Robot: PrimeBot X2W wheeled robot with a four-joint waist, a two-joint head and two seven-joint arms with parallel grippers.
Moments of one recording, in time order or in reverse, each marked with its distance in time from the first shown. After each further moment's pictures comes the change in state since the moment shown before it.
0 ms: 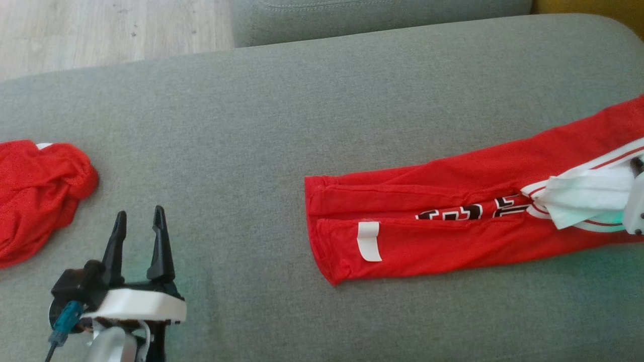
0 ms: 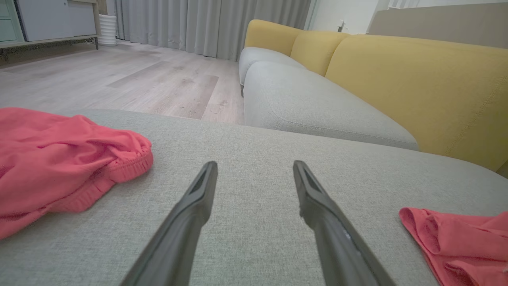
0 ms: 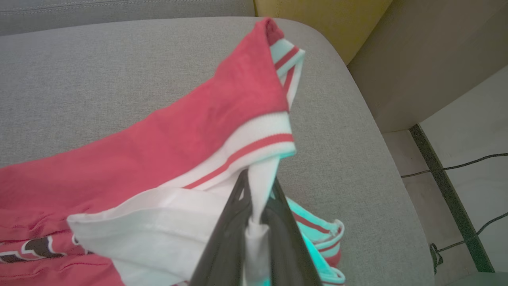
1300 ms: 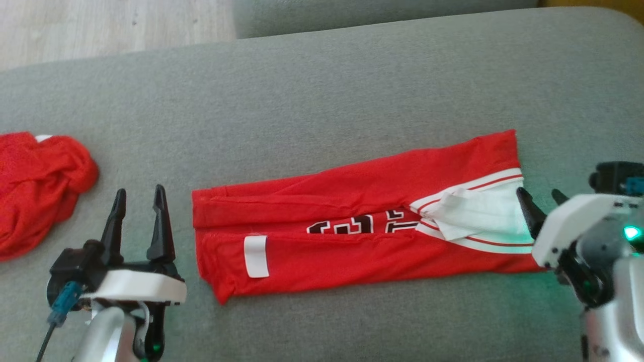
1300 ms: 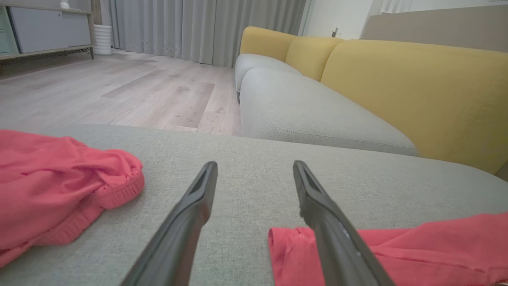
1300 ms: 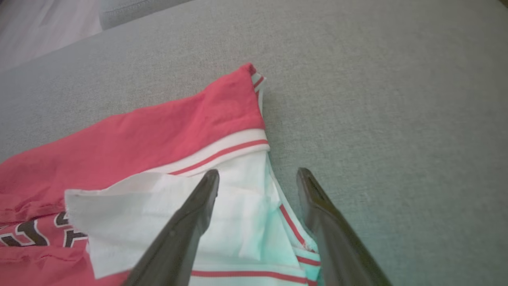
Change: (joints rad) left arm -0.061 0.025 -0.040 -0.001 -0.015 0.007 0.000; right arm 0.126 0.229 0.065 -0.079 0.089 0.000 -0.094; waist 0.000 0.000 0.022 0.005
